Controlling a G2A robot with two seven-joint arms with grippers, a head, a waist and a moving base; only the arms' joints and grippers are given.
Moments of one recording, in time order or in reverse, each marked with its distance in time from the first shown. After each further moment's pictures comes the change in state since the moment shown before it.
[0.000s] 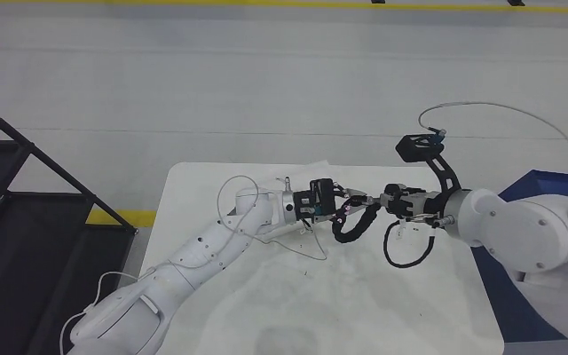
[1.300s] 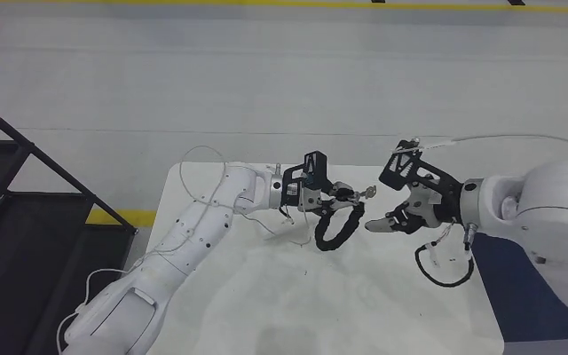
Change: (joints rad) left arm -0.035 0.015 -0.156 -0.031 -0.393 -0.446 -0.498; right arm 0.069 0.059 0.013 0.086 0.116 -0.816 0.024
